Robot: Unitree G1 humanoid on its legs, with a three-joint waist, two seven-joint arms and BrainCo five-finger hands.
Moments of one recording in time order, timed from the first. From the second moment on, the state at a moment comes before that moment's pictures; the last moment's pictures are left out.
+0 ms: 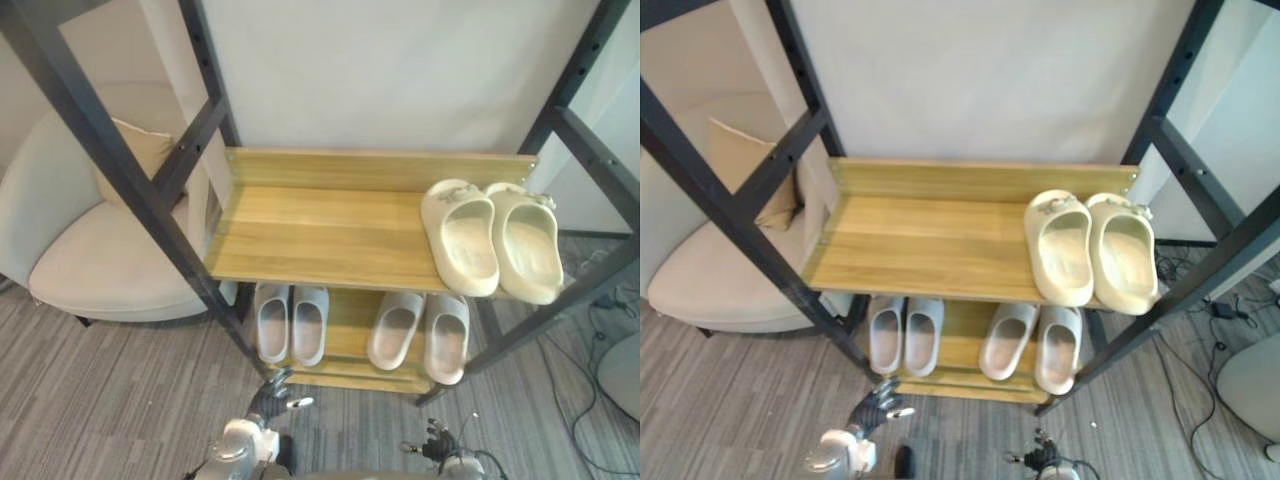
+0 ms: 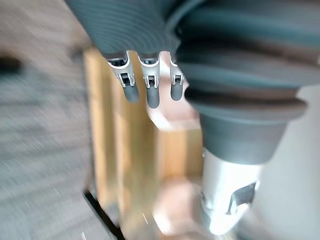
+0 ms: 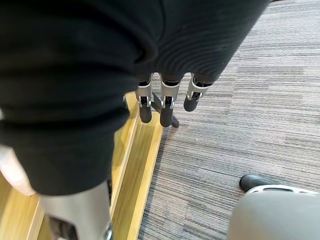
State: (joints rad) left arm 0.17 0.18 -0.23 0.64 -0.22 -0.07 -0.02; right arm 0.10 -0.14 0.04 0.97 -0.08 -0.05 -0.10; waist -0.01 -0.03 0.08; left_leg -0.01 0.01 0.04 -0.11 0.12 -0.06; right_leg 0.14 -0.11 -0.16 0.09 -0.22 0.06
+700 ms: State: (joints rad) left arm 0.15 0.10 0.00 0.86 -0.04 -0.08 0.11; right arm 0.05 -0.08 0.01 0.97 -0.08 -0.05 -0.10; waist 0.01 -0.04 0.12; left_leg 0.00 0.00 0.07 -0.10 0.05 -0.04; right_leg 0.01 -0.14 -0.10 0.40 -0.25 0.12
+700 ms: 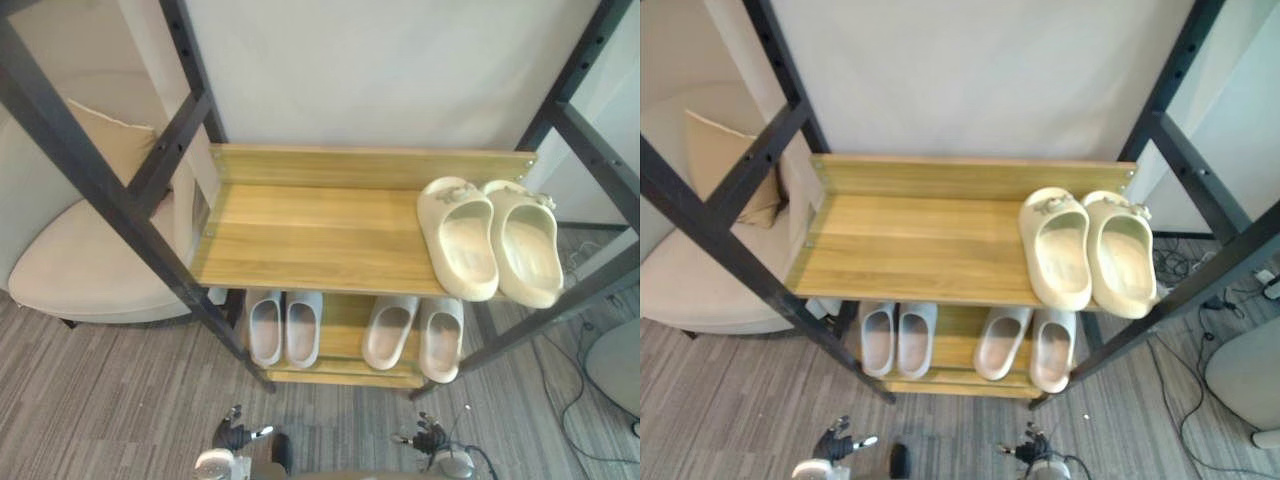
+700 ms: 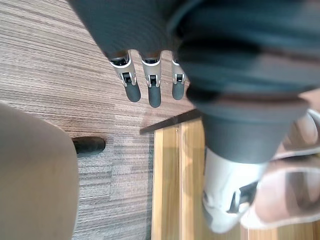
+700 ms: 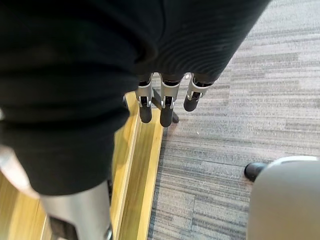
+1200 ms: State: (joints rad) left arm 0.09 -0.02 0.06 0.82 -0.04 -0.07 0.15; right arm 0.02 -0.04 0.07 0.87 -0.07 -0.04 -0.12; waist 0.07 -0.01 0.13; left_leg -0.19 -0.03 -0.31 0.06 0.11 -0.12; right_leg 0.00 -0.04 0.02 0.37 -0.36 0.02
